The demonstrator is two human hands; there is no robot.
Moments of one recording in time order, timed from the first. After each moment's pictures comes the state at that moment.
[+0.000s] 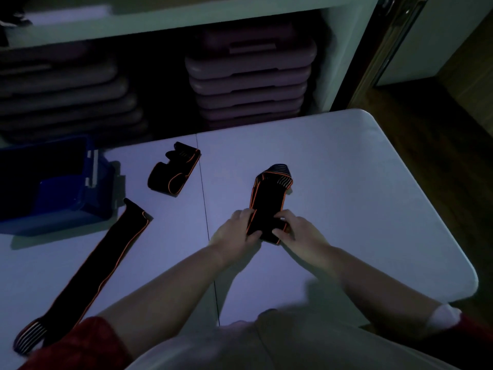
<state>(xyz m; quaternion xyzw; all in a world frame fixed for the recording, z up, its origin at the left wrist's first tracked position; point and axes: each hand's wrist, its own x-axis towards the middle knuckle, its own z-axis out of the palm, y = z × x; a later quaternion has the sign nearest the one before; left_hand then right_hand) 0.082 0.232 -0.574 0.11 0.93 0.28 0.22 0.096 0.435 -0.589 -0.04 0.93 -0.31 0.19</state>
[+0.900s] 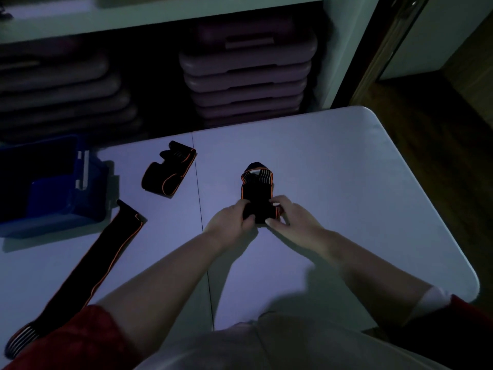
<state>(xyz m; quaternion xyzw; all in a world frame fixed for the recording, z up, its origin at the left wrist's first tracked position) 0.050 0.239 -0.572 0.10 0.94 0.27 0.21 0.057 0.440 -0.585 -0.07 0.91 -0.36 0.20</state>
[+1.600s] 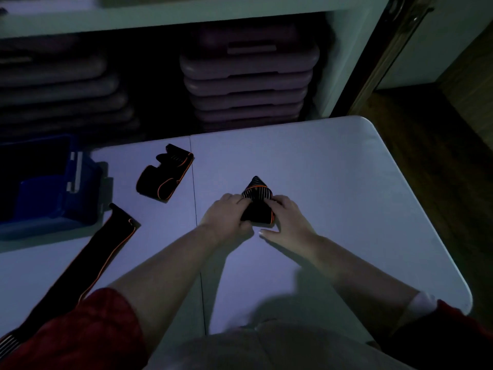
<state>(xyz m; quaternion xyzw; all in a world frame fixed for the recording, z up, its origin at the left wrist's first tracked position) 0.018 0.237 -0.577 0.21 0.96 0.15 0.14 0.044 0.433 -0.590 -0.10 0.94 -0.30 0.15</state>
